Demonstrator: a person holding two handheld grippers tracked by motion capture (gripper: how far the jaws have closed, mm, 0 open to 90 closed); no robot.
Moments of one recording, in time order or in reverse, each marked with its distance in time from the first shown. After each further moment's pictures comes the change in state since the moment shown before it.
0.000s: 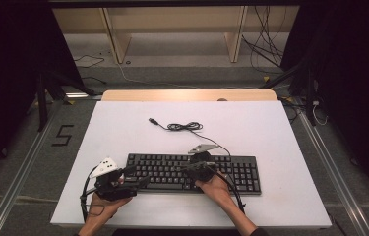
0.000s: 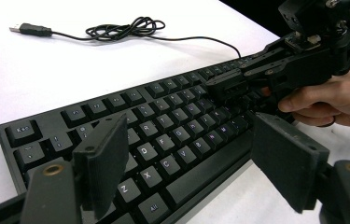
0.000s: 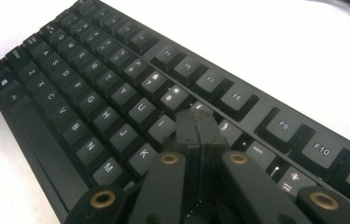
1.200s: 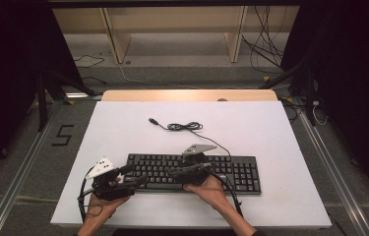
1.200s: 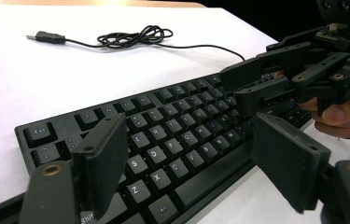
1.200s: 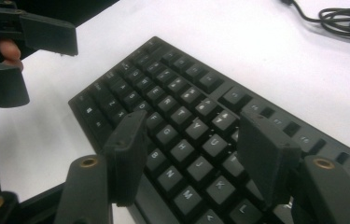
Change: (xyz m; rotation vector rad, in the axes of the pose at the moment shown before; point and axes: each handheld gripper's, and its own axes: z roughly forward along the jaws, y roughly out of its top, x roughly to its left) left arm 0.003 -0.001 -0.005 -0.030 0.022 -0.004; right arm 0.027 0.012 -0.012 -0.088 0.137 -0.015
